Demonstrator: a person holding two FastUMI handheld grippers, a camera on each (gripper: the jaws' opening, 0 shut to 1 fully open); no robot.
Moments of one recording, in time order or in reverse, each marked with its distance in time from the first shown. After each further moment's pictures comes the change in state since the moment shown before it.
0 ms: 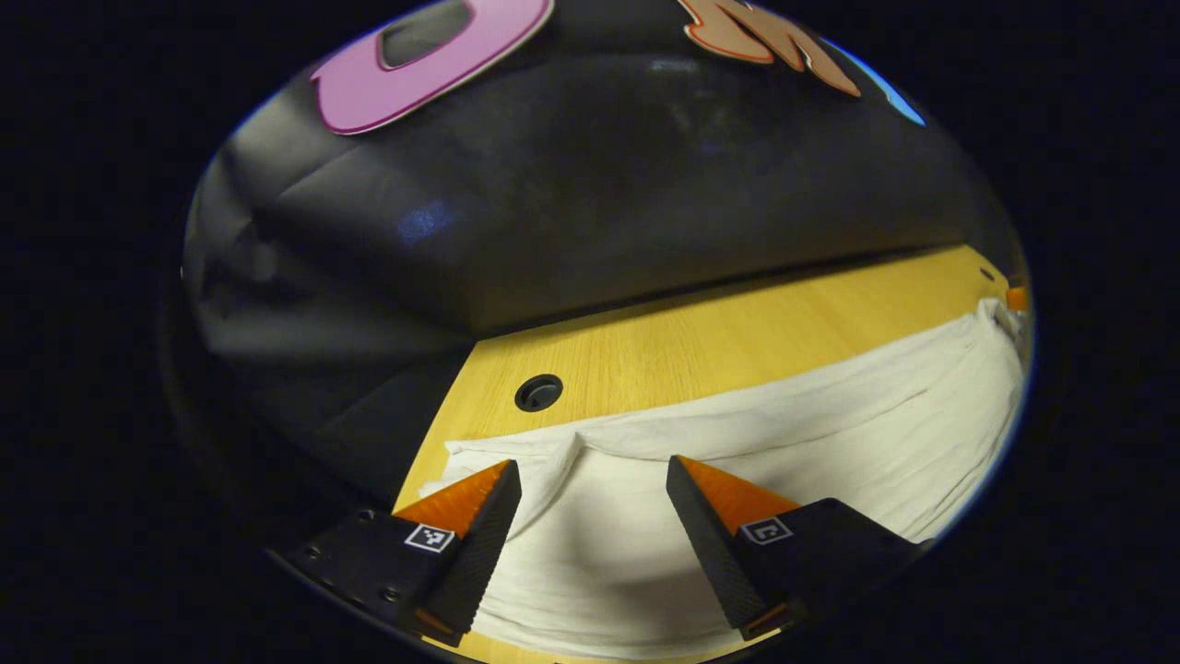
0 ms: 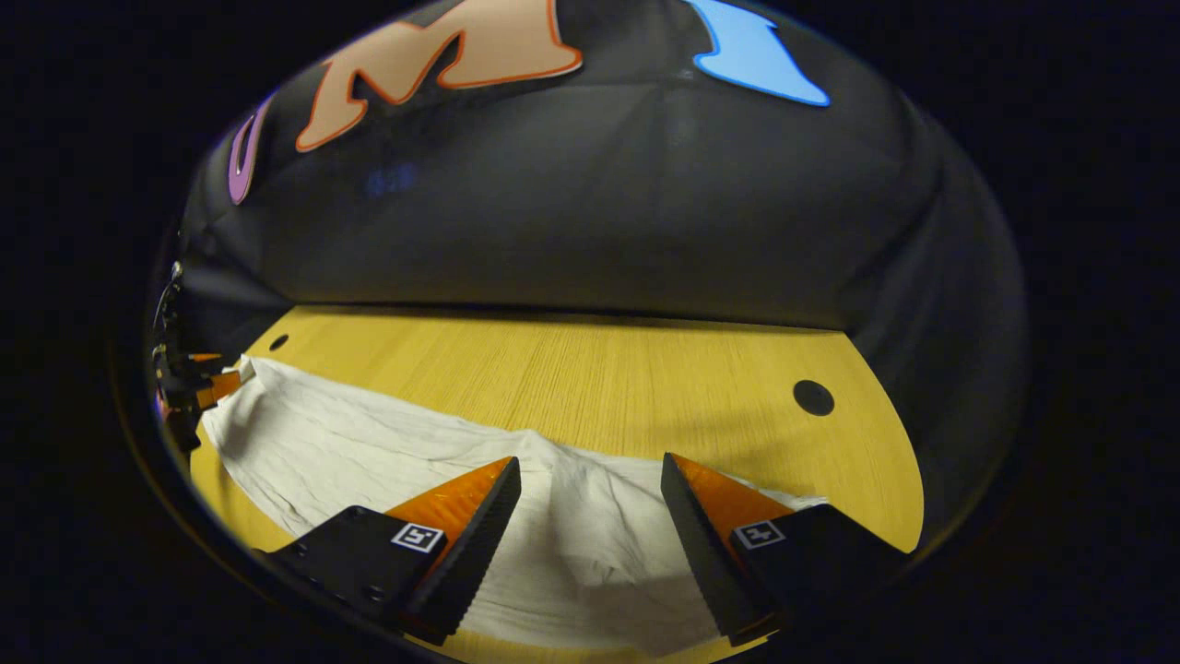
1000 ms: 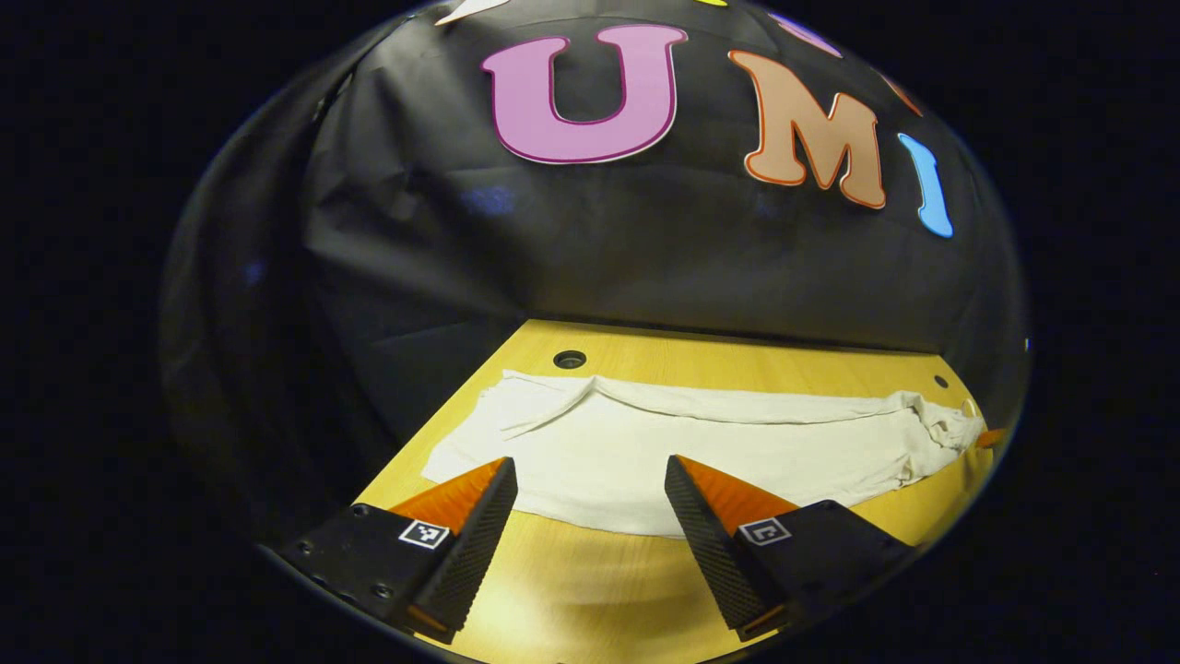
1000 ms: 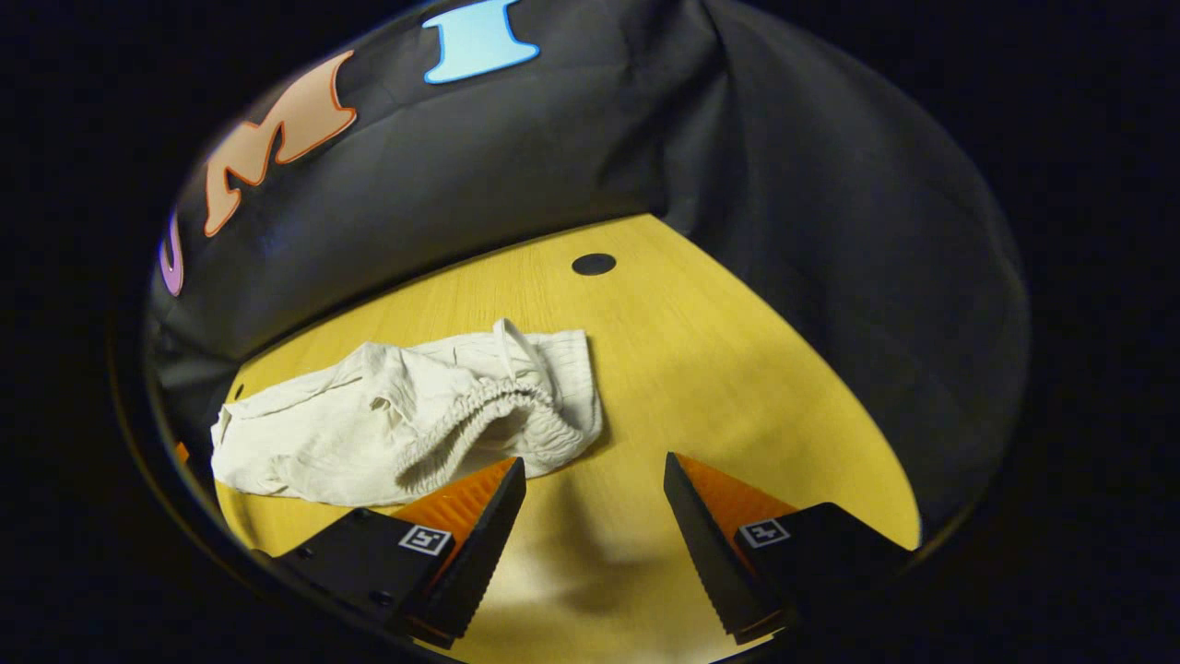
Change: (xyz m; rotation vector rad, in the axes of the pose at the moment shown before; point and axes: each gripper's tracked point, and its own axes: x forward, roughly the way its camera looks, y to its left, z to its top) left arm 0.014 0.017 0.008 -0.278 -0.073 0.062; right arm -0.096 -0.147 -0.126 0.339 0.121 -0.177
